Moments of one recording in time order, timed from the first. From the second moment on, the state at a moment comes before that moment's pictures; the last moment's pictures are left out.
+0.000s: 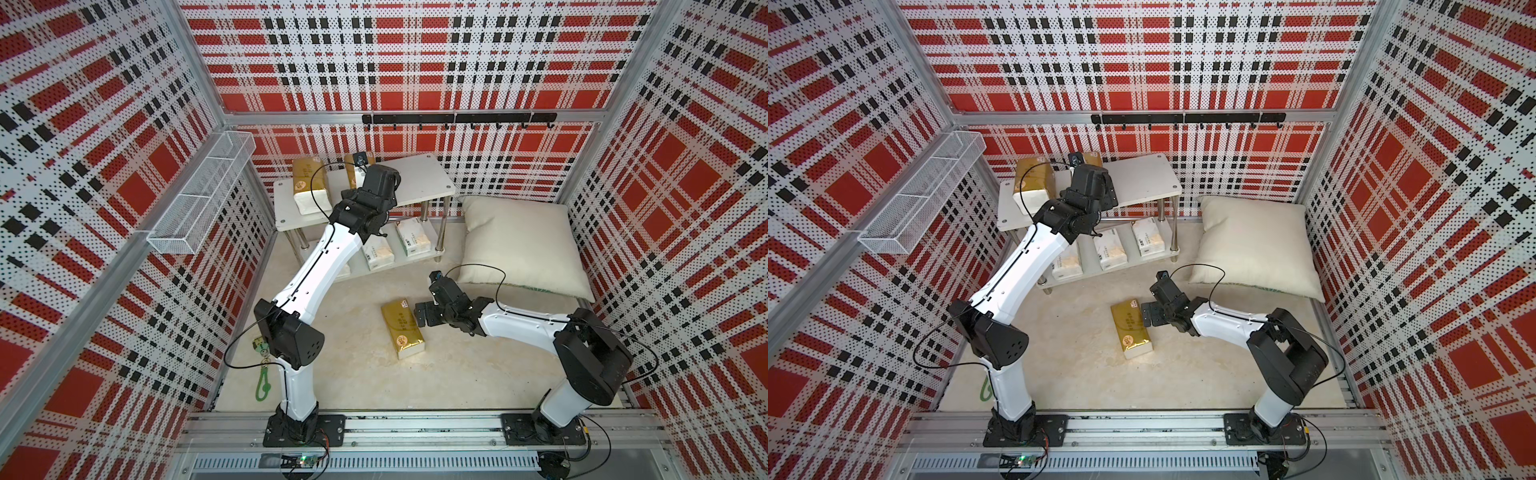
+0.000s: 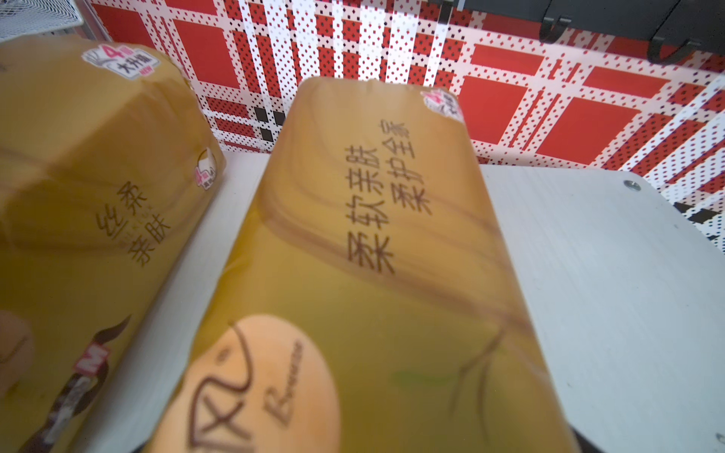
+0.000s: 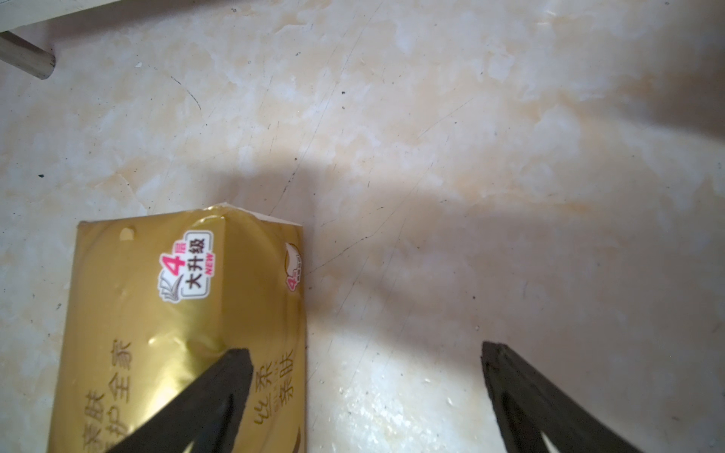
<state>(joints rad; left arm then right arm) -0.52 1.90 2.15 -0.74 -0.66 -0.45 0.76 1.64 0.94 -0.19 0.11 0.48</state>
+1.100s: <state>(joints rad) -0.50 1.90 2.11 -0.67 -0.68 -0.44 0.76 1.65 0.94 -0.19 0.11 0.48</state>
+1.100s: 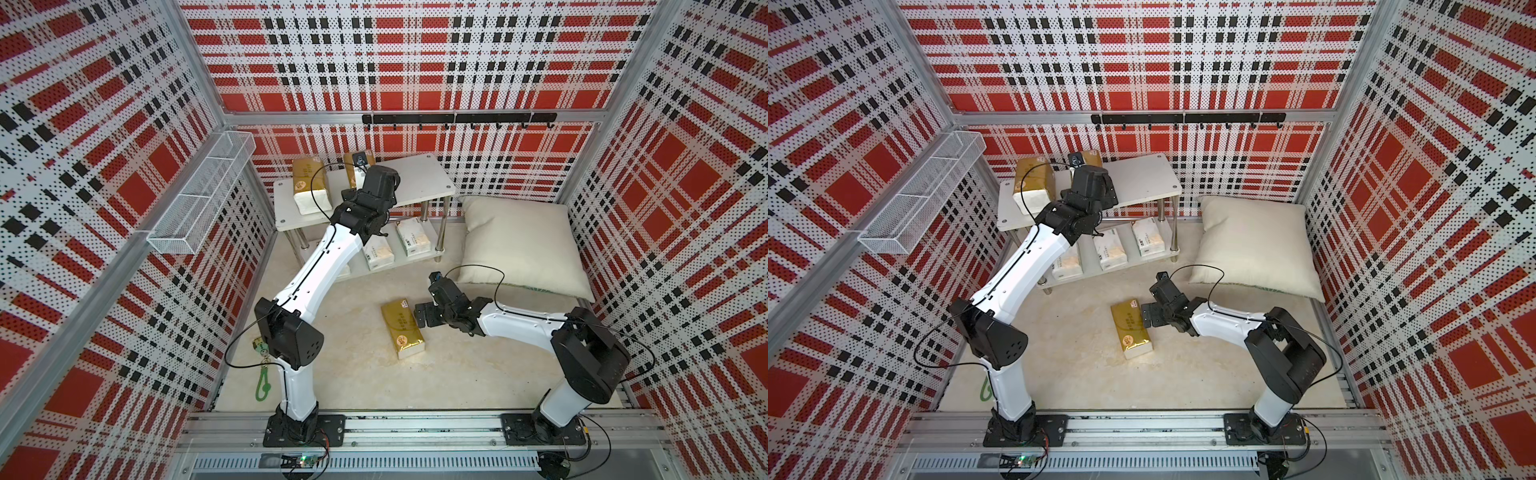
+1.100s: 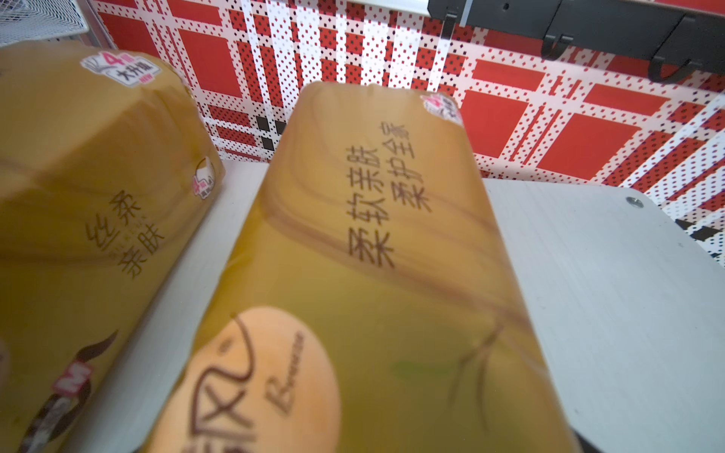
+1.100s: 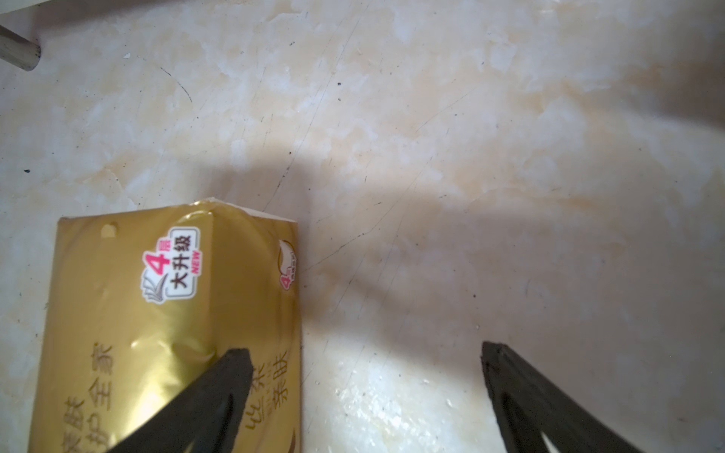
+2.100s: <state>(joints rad) -0.53 1.87 2.06 -0.69 -0.68 -0.43 0.76 1.65 0.94 -0.18 0.11 0.48</state>
